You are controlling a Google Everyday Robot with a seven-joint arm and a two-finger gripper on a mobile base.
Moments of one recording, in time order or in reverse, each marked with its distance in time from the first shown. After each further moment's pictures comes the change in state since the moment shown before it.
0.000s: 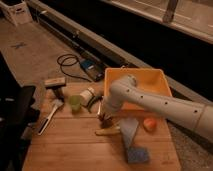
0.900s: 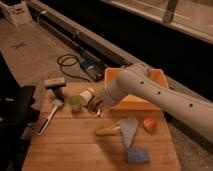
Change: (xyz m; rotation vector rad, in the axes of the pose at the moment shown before) arm -0.079 -0.029 -0.084 0.181 -0.116 -0.133
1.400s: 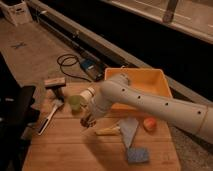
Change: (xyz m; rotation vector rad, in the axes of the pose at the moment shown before) arm -0.028 0.033 0.073 -0.160 -0.091 -0.016
